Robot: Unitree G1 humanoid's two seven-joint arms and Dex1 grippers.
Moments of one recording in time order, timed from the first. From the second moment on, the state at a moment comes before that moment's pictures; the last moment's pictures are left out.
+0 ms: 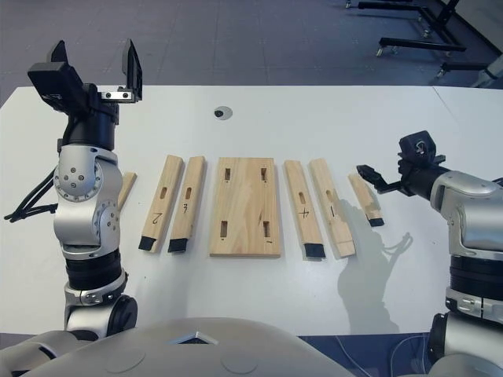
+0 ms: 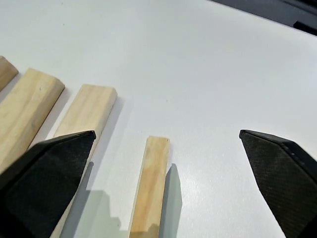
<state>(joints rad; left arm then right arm) -0.29 0.07 0.08 -0.45 -0.03 0.27 0.05 -0.13 -0.84 -0.28 -0.07 0.31 0.91 0.64</state>
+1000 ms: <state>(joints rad) -0.30 0.05 0.08 -0.43 -0.06 0.27 0.05 0.04 -0.82 -0.26 0.06 0.32 0.93 0.65</state>
